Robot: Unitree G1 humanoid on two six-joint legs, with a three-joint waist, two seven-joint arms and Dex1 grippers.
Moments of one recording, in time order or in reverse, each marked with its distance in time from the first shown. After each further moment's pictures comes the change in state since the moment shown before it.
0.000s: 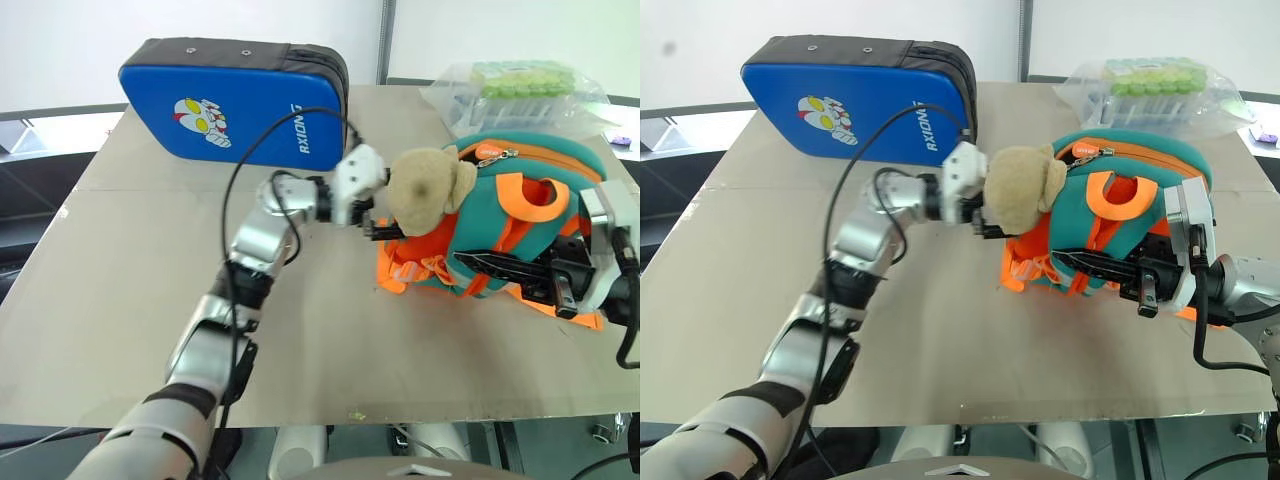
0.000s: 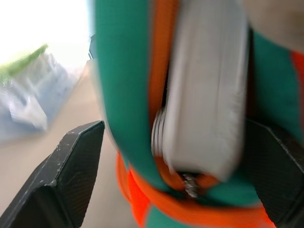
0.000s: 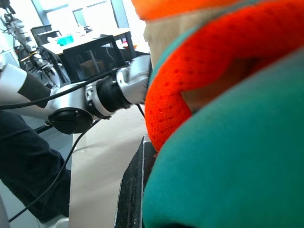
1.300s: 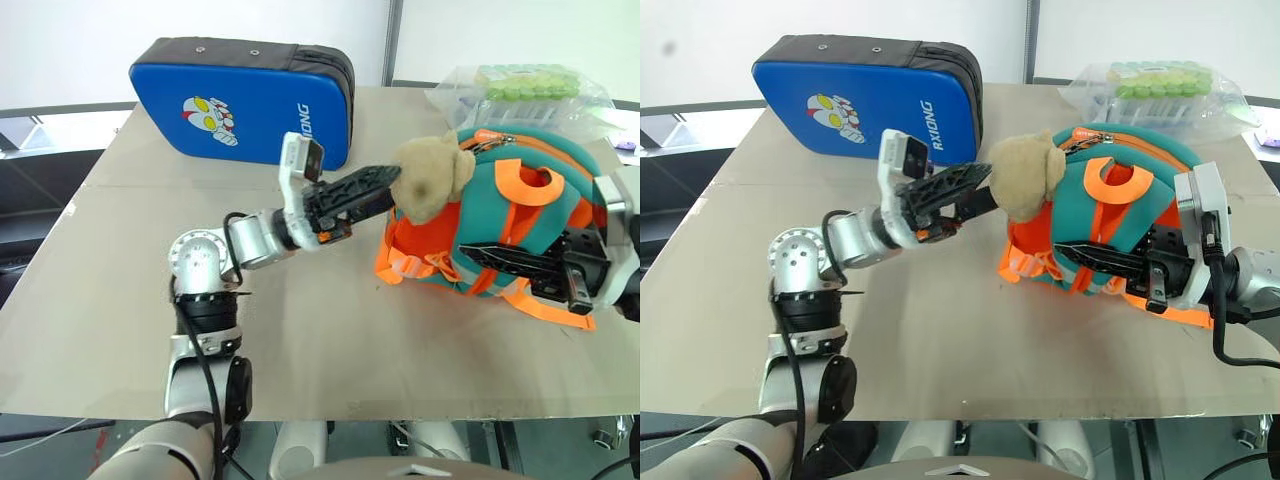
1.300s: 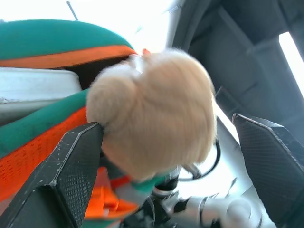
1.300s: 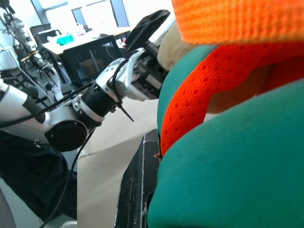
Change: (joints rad) left arm 0.046 -0.139 0.324 -0.023 -1.314 0.964 0.835; right arm -0.023 -0.093 -0.044 -0.021 0.134 0.040 -0.074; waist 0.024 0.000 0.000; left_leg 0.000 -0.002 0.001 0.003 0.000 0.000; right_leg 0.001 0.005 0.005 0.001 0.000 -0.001
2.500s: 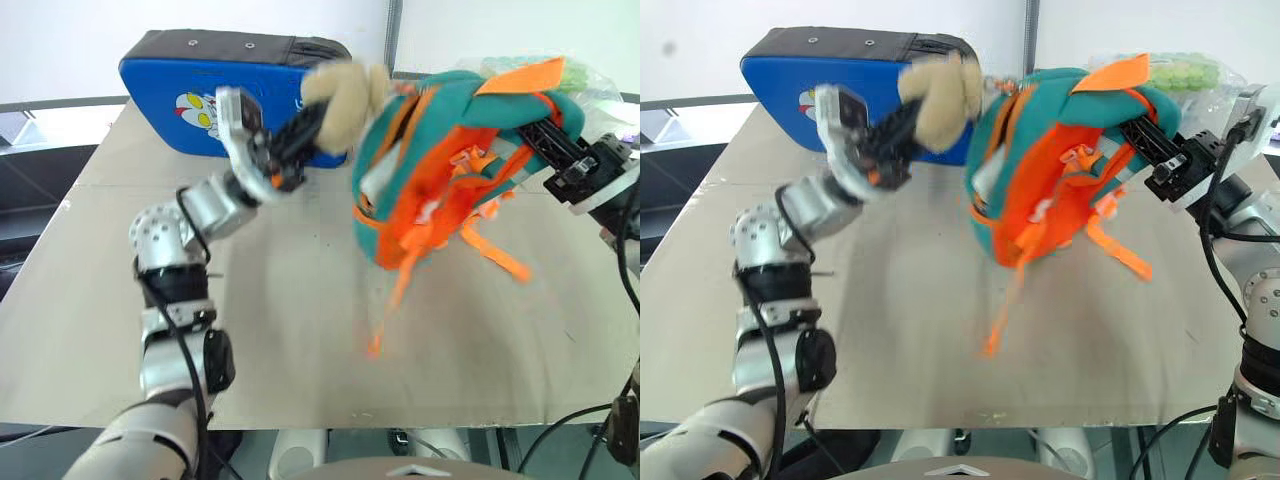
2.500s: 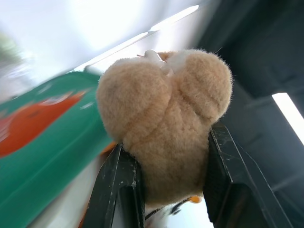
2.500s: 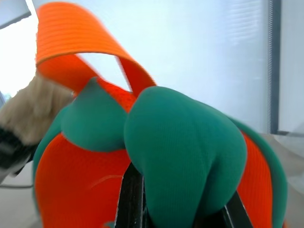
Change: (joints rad) left arm -0.017 0.159 0.153 0.116 0.029 -0.077 -0.088; right arm -0.273 0.257 -0.002 0.244 -0.233 -0.156 -0.425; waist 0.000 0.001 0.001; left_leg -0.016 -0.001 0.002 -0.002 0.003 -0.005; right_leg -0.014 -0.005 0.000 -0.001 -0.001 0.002
